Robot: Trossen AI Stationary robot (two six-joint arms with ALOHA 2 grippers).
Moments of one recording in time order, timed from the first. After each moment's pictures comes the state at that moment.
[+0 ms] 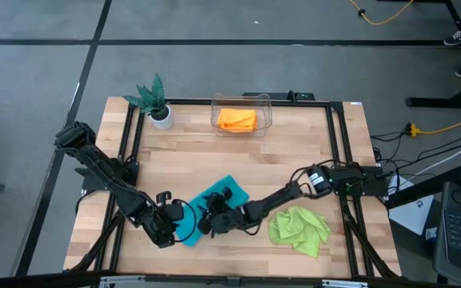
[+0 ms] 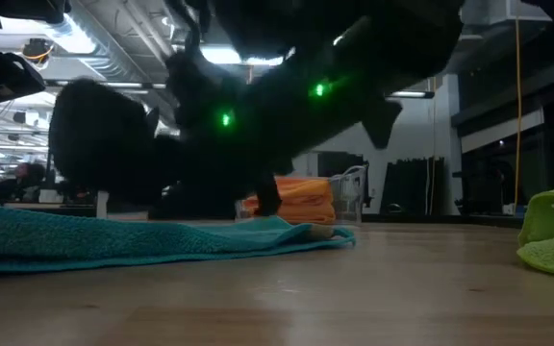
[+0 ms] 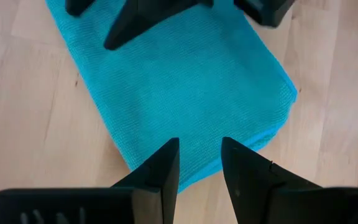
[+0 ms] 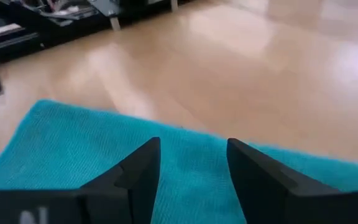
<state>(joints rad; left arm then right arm) -0.76 1.46 0.87 -0.61 -0.31 -0.97 0.38 2.44 1.57 0.30 0.77 0.60</state>
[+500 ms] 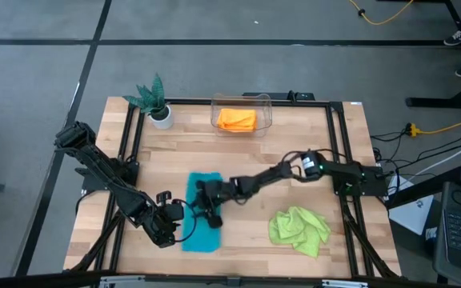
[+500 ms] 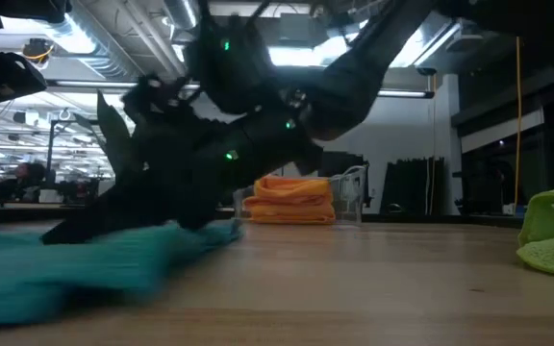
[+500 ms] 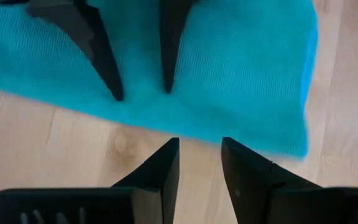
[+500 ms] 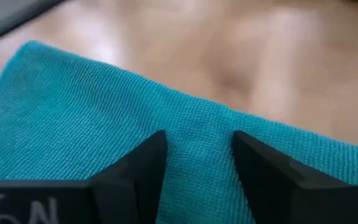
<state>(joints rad) -0.76 1.46 0.87 -0.61 -0.32 -0.97 0.18 2.48 1.57 0.40 -0.20 -0.08</state>
